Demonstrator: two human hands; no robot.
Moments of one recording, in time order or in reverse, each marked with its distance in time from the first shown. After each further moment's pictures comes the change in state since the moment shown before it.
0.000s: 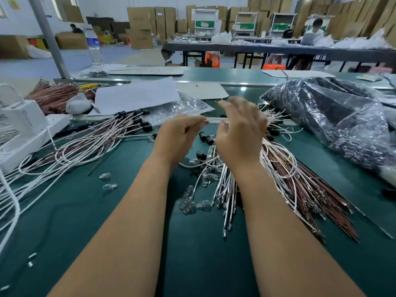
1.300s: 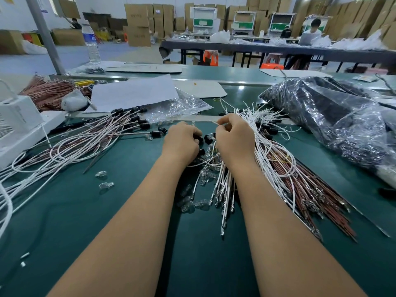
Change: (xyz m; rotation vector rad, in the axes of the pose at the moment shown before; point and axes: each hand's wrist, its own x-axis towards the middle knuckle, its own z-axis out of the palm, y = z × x) left_hand 0.007 -0.007 0.022 0.421 -0.226 -0.276; right_hand -0.001 0.004 0.011 0.403 -0.220 0.401
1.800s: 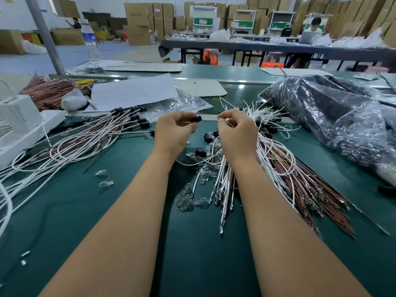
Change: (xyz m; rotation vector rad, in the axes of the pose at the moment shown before) left_hand -0.002 -0.004 -0.012 -0.815 0.177 -0.061; right_hand -0.002 -0.002 -0.004 0.207 0.041 0.016
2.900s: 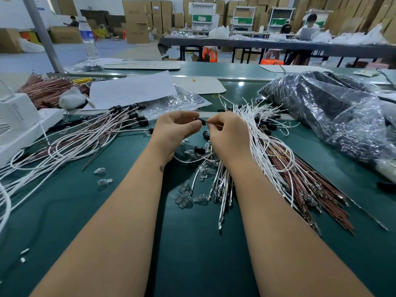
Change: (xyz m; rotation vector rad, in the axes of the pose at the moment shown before) left_hand 0.002 -0.003 -0.003 -0.367 -0.170 -0.168; right_hand -0.001 0.003 0.006 -0.272 -0.102 -0.158
